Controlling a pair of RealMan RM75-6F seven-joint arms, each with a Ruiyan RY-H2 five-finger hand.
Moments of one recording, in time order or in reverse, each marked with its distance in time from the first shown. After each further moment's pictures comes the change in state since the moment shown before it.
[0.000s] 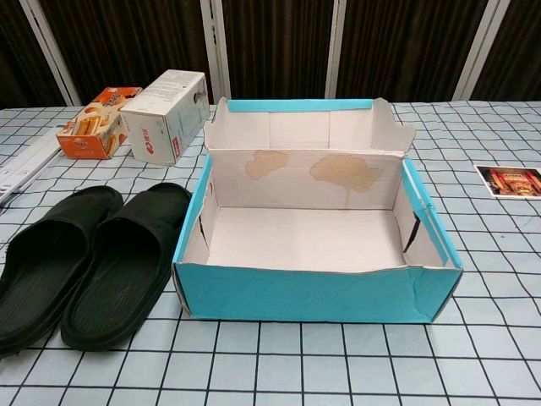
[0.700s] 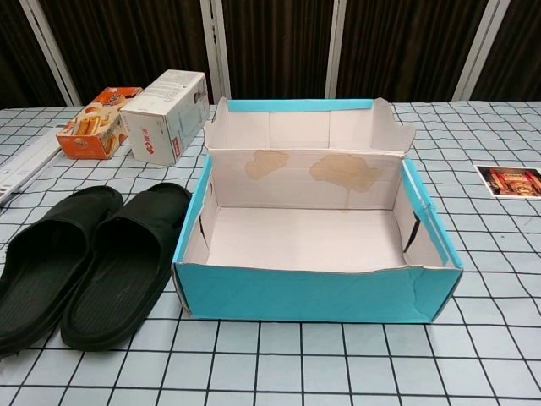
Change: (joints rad) left arm -0.015 -0.003 0.004 -0.008 -0.014 -0.045 0.008; right arm 0.002 0.002 -0.007 -0.011 0.014 -0.028 -0.025
